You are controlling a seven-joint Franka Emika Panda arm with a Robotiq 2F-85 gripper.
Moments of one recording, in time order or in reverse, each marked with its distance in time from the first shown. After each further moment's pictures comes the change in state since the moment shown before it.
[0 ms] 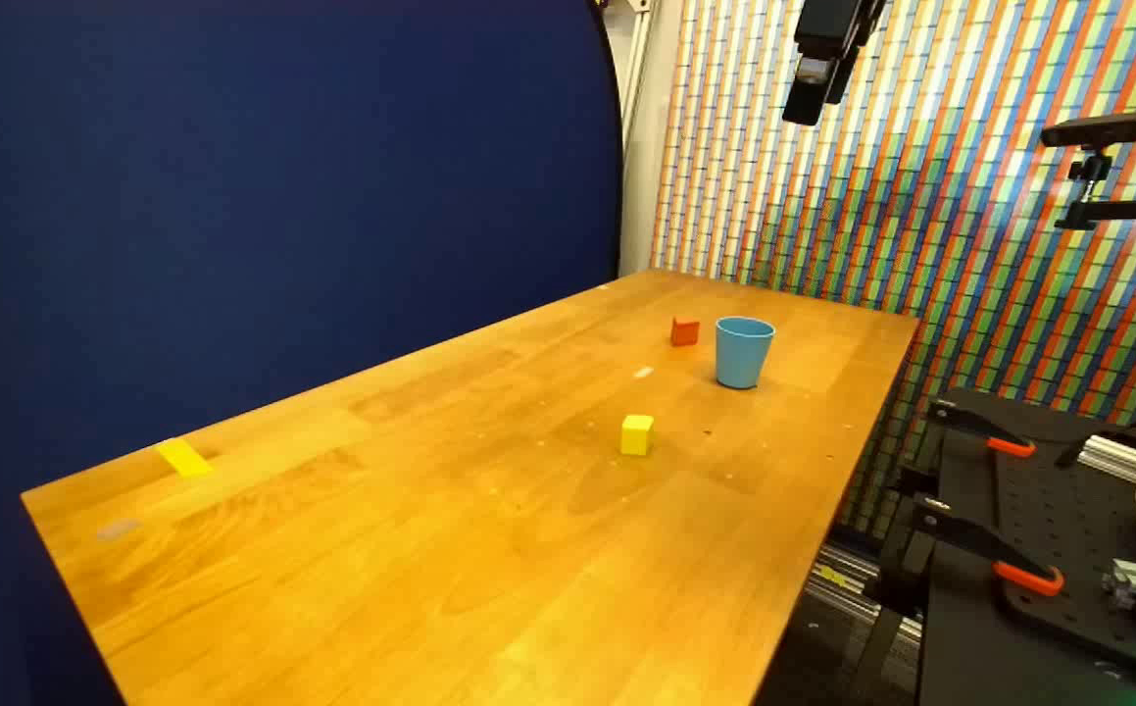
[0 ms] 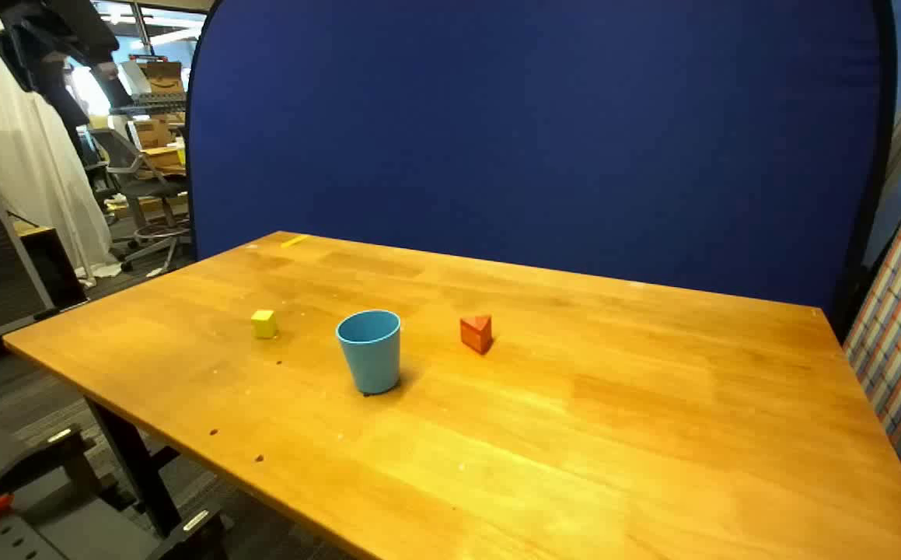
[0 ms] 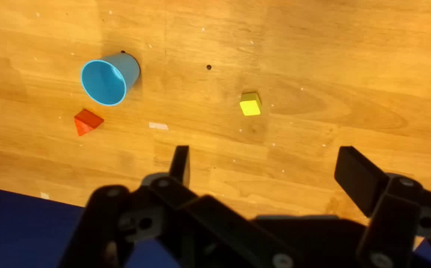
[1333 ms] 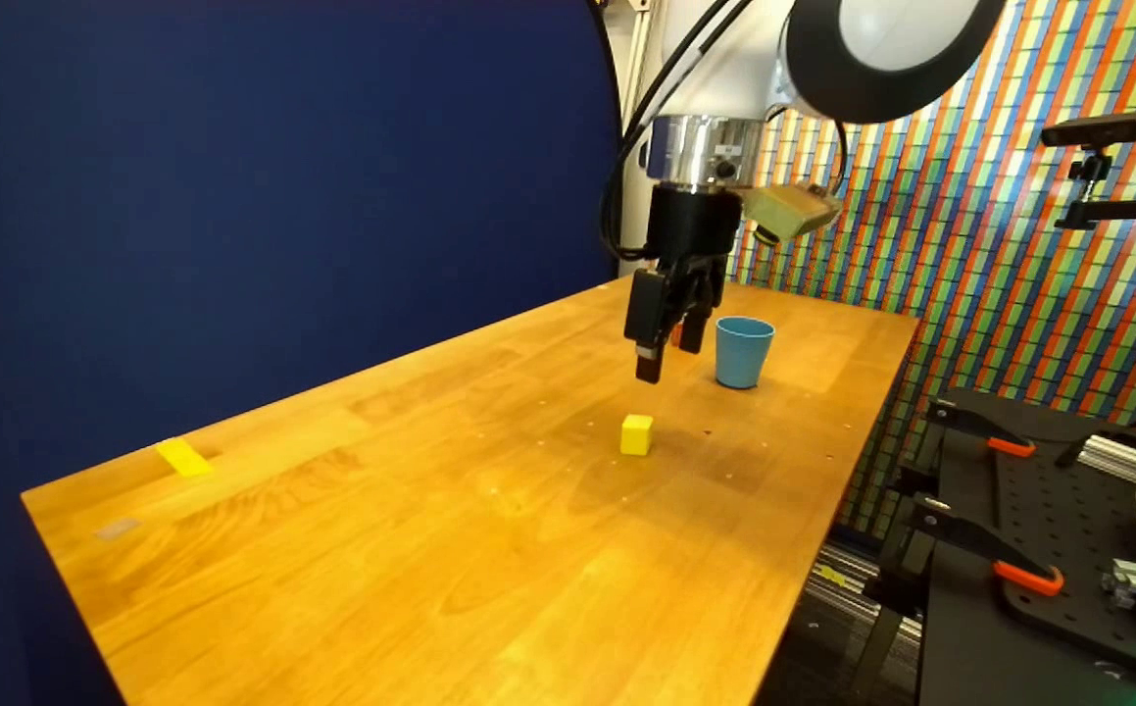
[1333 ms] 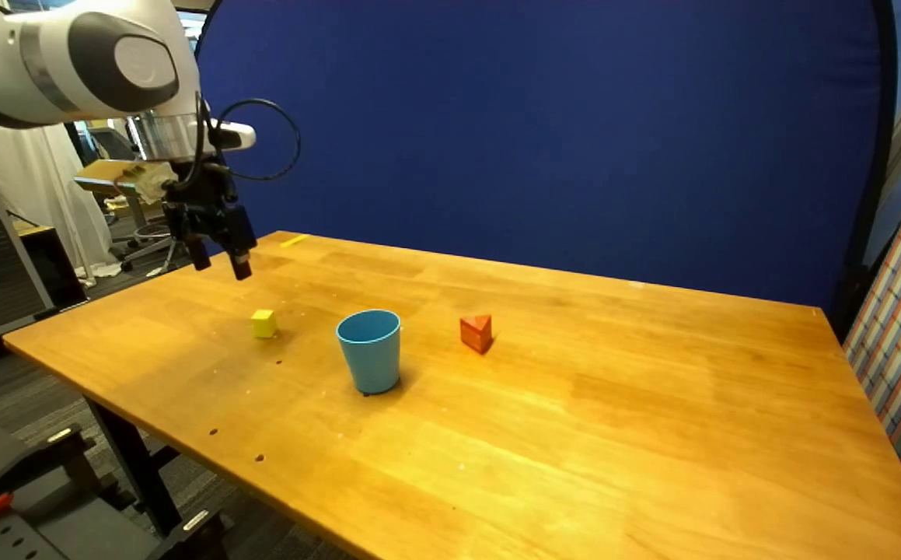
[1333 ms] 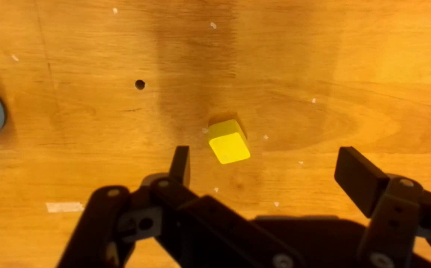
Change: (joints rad) arm -0.011 0.733 -0.142 0.069 -0.047 0.551 0.032
